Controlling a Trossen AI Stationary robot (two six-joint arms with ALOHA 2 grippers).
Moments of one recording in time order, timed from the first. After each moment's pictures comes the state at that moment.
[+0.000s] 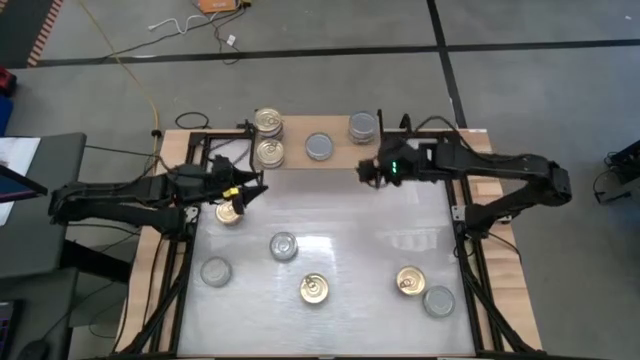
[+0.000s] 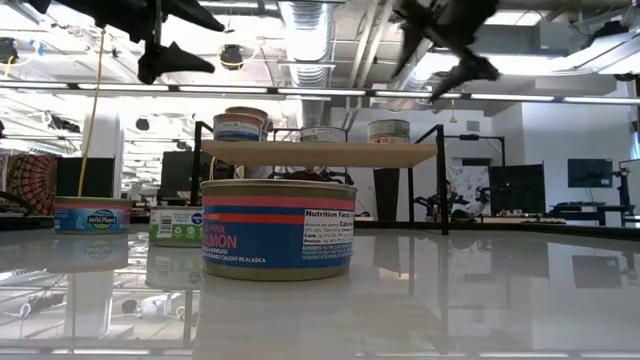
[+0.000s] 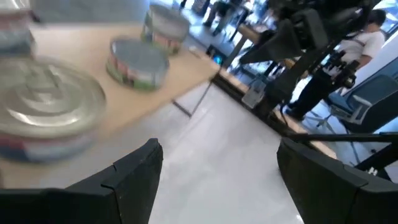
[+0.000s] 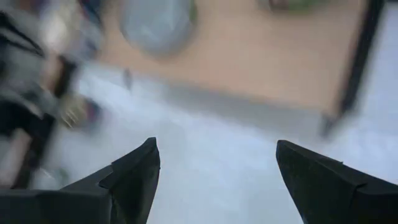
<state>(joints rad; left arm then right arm) 0.05 0.70 0.64 -0.15 -0.31 -0.57 -0.16 1.30 1.21 -0.76 0.31 1.07</state>
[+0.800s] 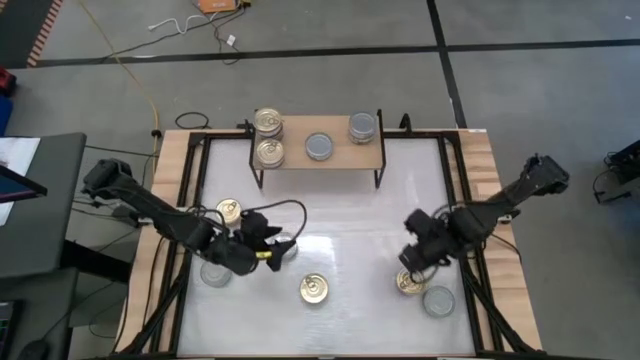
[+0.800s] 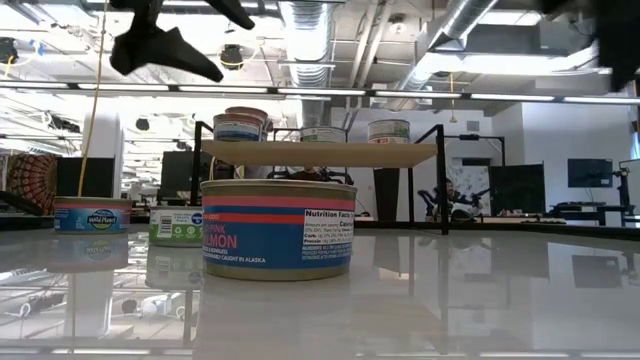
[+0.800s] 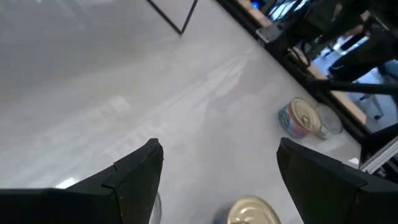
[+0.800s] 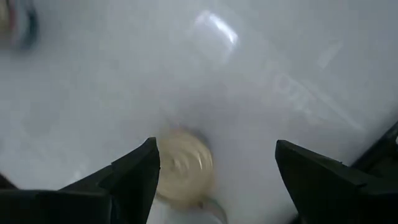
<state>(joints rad) -0.51 1.30 0.94 -0.32 -0.78 -1.13 0.55 1.30 1.18 -1.33 0.22 1.37</state>
